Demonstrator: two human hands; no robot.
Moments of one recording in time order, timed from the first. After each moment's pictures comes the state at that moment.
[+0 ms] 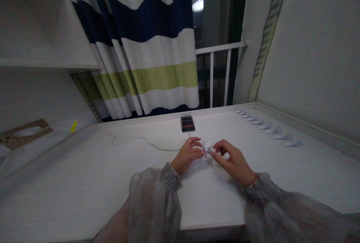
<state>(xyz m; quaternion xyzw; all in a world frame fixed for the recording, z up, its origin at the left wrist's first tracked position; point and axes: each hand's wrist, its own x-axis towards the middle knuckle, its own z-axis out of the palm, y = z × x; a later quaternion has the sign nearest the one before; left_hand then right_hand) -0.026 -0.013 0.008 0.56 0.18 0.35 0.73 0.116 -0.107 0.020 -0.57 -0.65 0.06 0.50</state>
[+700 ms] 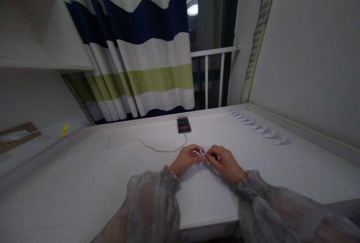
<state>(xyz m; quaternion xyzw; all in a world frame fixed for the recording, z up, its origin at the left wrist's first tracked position) -0.022 -0.014 0.002 0.66 0.19 0.27 0.68 0.113 -0.102 0.011 -0.60 -0.69 -0.01 0.39</state>
